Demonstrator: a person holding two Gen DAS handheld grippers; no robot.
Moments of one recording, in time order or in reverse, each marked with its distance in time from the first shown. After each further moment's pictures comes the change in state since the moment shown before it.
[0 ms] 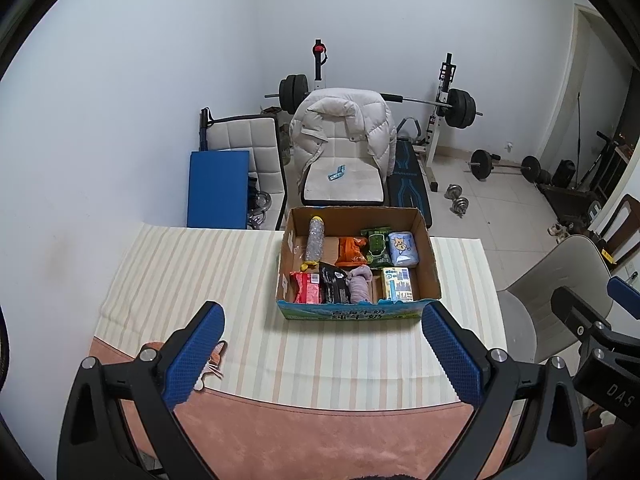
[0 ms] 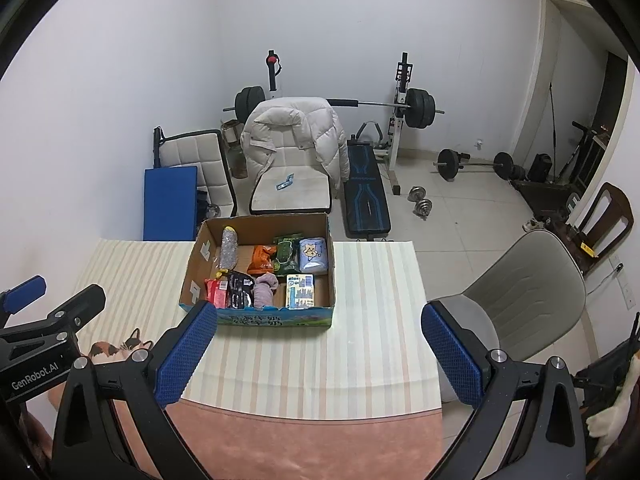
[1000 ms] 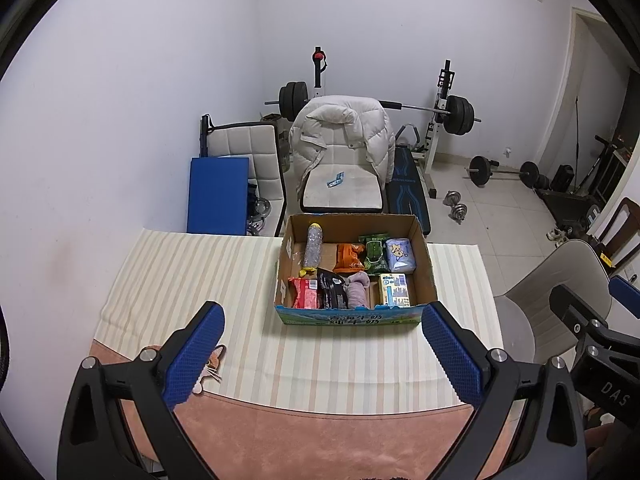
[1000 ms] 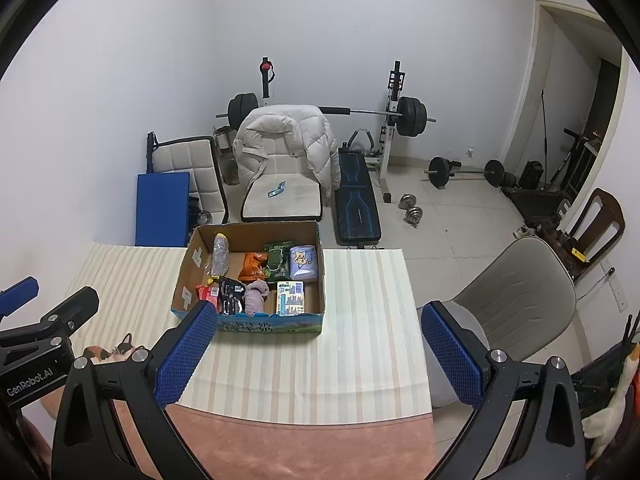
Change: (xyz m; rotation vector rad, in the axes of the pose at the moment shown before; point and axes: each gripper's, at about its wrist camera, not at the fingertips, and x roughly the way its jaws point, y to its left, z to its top) left arm -0.004 -0.004 0.004 0.000 -0.021 0.000; right arm -0.012 -0.003 -0.001 0.003 -0.031 -0.047
